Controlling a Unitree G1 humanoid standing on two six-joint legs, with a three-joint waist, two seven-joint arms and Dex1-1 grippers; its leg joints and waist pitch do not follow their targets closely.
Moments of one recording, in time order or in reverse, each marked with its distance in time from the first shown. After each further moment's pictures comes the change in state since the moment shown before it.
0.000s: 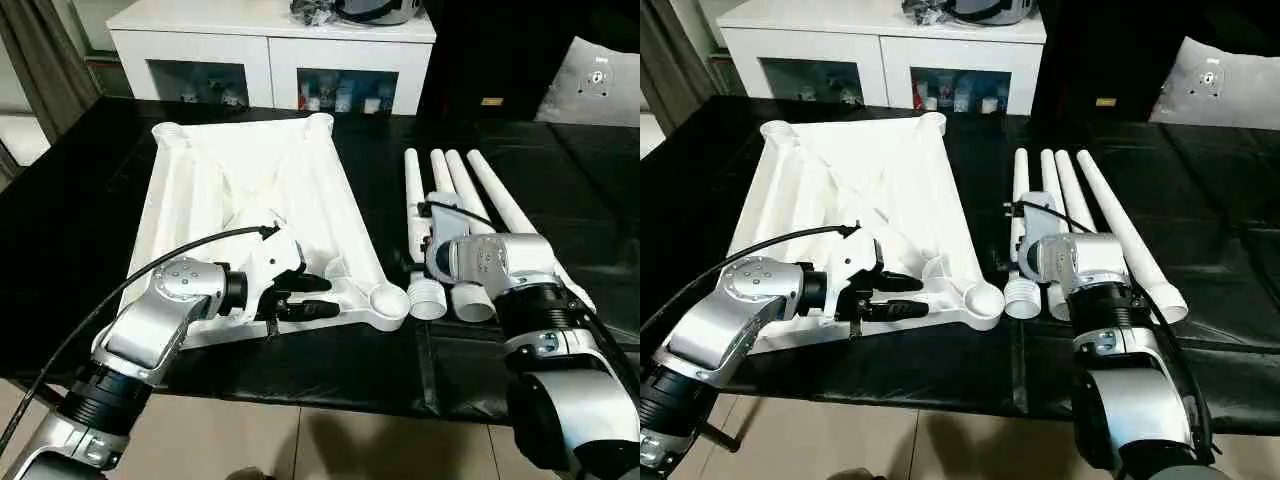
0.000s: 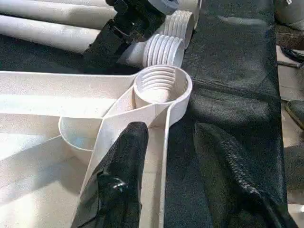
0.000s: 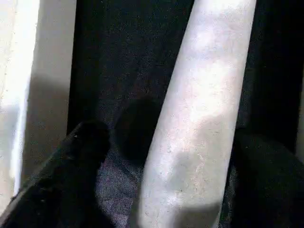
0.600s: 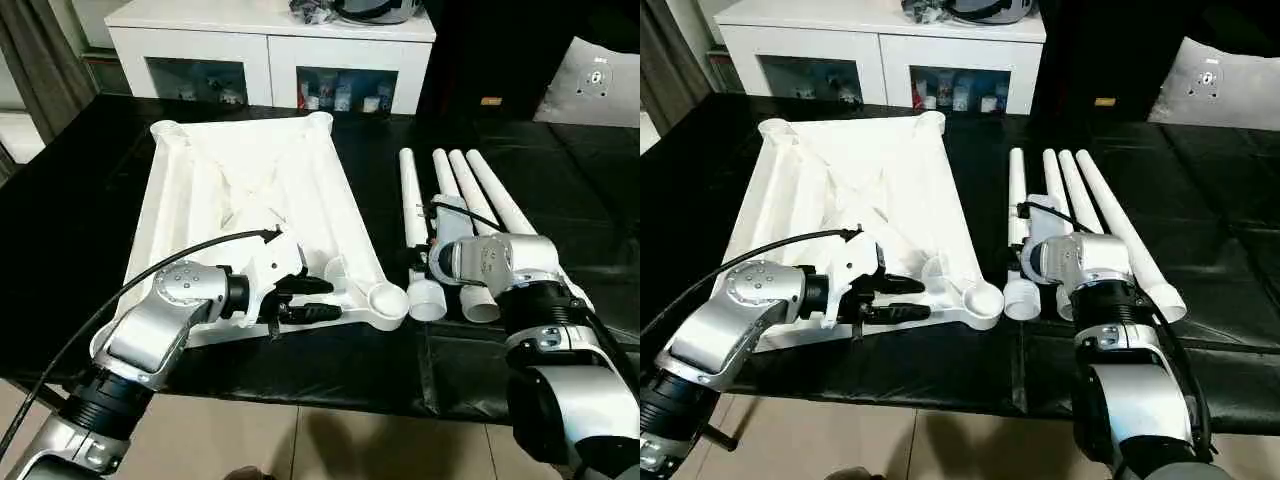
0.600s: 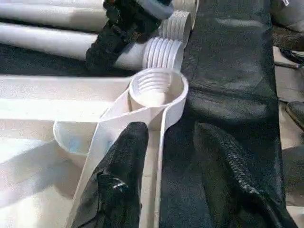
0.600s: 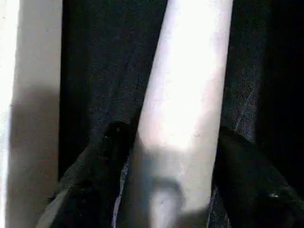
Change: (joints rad) left arm 0.010 0.002 -0.007 -0.049 -0.001 0.001 0.013; right arm -0.017 0.001 -0.063 0.068 0.009 -0.025 -0.004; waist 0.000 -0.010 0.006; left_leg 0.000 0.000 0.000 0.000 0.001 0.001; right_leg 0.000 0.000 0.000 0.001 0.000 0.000
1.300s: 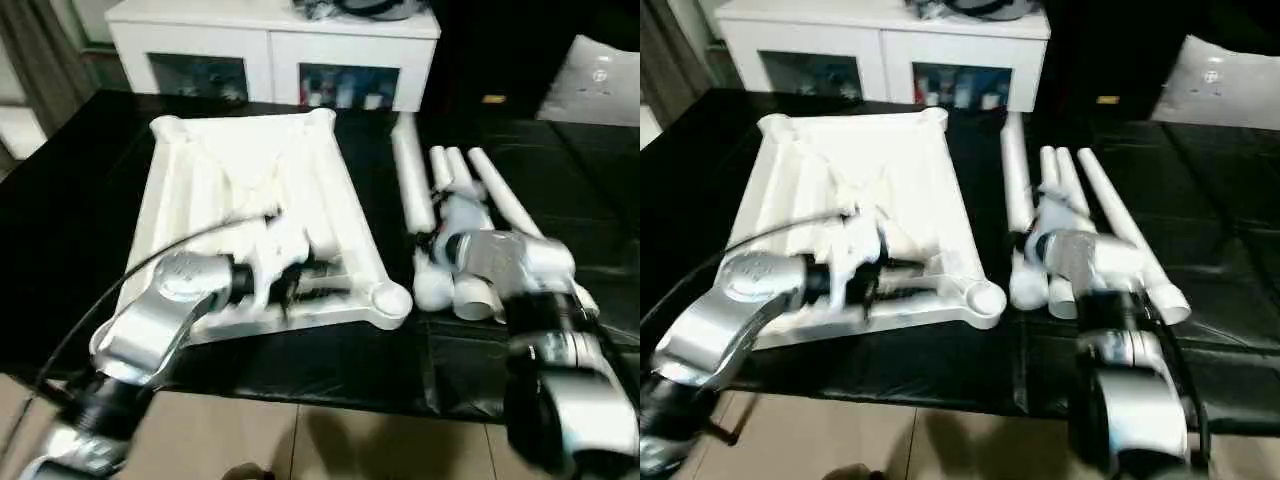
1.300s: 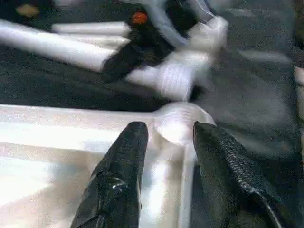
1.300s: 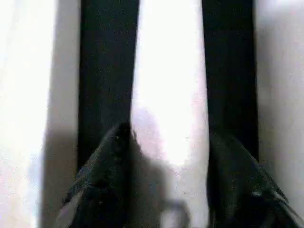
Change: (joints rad) left arm -0.025 -0.071 0.065 -0.057 -0.010 0.033 0.143; right arm 0.069 0.037 -0.112 -0.205 0.054 -0.109 -0.049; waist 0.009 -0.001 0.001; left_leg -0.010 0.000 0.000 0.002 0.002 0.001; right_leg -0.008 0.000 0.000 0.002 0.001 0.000
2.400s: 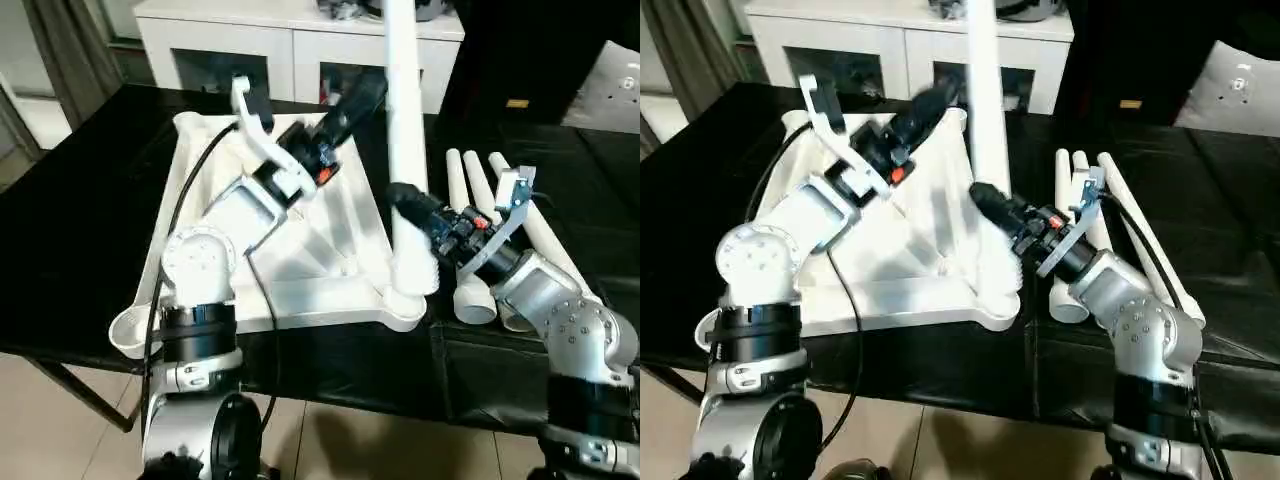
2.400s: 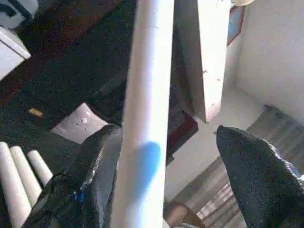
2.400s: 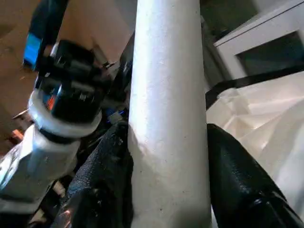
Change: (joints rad) left arm -0.315 -0.516 0.579 0.124 -0.756 0.432 0.578; right arm 0.361 -0.024 -0.017 -0.543 0.494 -0.063 0.682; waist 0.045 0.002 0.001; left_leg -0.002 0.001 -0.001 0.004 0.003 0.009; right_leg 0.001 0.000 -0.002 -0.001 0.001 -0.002
